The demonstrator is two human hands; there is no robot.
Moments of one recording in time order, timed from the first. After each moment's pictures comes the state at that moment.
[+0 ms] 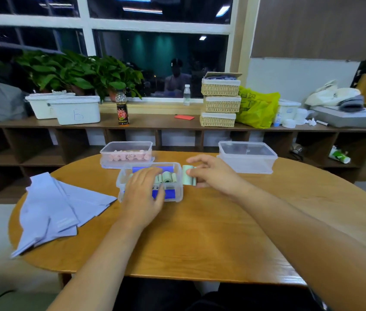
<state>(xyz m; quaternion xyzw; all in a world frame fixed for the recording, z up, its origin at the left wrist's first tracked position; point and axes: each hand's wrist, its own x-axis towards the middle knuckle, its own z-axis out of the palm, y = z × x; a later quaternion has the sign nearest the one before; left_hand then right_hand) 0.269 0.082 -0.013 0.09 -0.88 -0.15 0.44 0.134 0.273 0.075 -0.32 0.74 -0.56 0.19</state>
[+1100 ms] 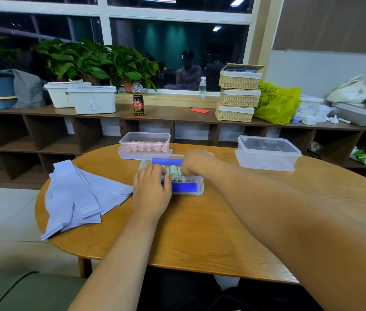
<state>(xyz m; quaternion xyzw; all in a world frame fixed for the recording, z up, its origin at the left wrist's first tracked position) 0.270 0.051 -0.028 0.23 -0.87 -0.18 0.41 0.139 0.125 0.076 -0.30 0.95 0.05 0.03</state>
